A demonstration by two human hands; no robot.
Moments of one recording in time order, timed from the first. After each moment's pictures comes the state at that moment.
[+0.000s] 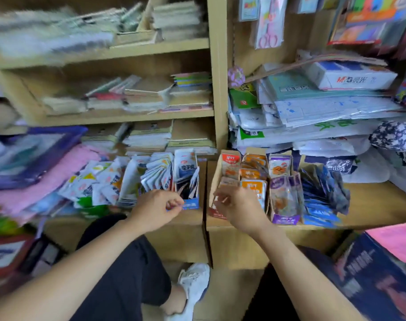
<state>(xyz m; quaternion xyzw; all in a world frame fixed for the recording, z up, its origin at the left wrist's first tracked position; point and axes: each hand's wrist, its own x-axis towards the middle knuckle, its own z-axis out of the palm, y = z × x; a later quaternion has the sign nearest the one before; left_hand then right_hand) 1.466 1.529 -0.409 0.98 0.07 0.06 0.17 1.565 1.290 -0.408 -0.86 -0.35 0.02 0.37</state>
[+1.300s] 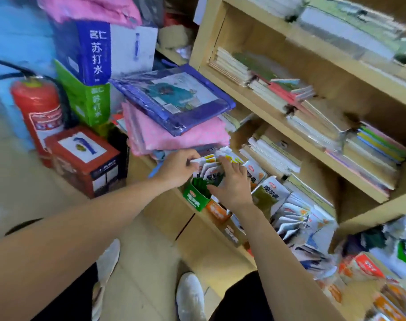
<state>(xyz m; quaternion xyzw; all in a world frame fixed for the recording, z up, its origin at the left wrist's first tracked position) 1.366 1.818 -0.457 0.81 0.32 0.32 0.37 1.511 1.695 -0.429 -0.83 -0.53 0.00 0.15</state>
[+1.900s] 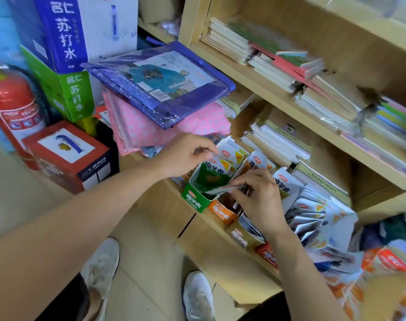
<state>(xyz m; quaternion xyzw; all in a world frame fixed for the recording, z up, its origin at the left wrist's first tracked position) 1.382 1.841 -0.436 0.86 0.15 0.27 0.39 1.534 1.649 -0.435 -0.74 -0.59 -0.07 0.32</state>
